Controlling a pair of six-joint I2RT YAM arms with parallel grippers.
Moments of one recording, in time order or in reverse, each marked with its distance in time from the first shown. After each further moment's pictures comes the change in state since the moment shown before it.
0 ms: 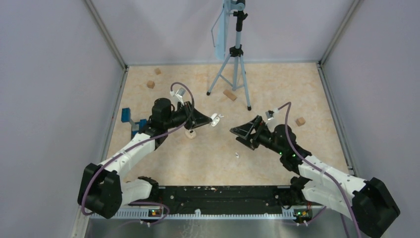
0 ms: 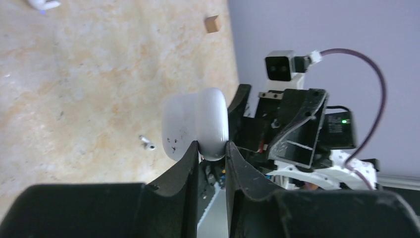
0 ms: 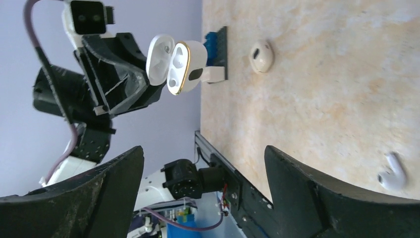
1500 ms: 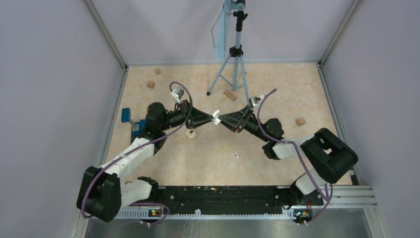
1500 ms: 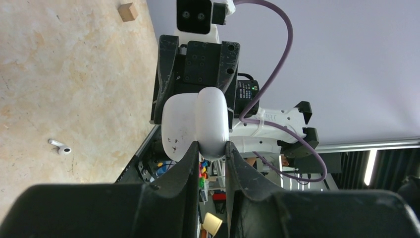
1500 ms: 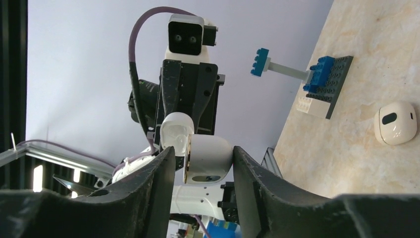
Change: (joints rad) left arm 0.034 -0.030 -0.087 0.406 0.185 -0.405; right arm 0.003 0.652 0.094 1.076 -0.167 0.181
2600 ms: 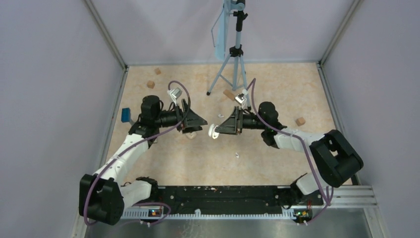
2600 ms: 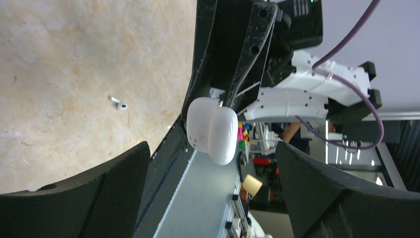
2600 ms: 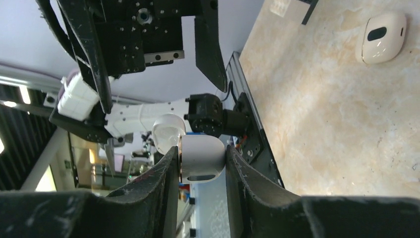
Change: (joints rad) left arm 0.129 -0.055 0.126 -0.509 0.171 0.427; right arm -0.065 -0.054 0.177 -0.530 -0.456 -0.256
